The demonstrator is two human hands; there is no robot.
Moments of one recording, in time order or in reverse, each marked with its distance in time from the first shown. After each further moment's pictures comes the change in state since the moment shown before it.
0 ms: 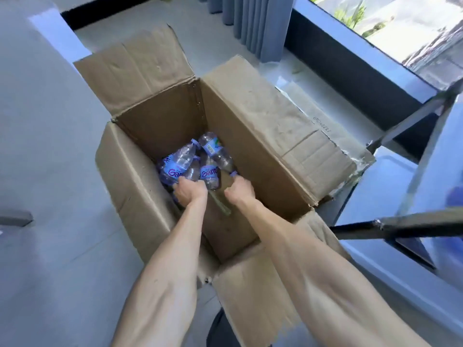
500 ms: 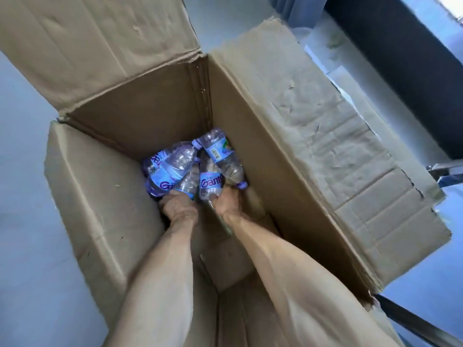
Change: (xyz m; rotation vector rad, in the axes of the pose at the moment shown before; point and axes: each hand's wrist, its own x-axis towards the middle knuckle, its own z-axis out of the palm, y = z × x) left_hand 0.145 -0.046 0.102 0.875 -0.245 0.057; right_hand 0.147 -0.010 0.094 -0.001 -0.019 0.078
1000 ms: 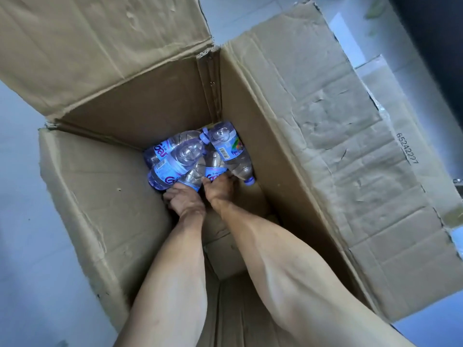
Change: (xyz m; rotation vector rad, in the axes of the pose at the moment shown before) left_hand 0.004 0.017 -0.005 0.070 -0.108 -0.138; right_hand 0.037 -0.037 0.027 0.061 -0.012 0.195
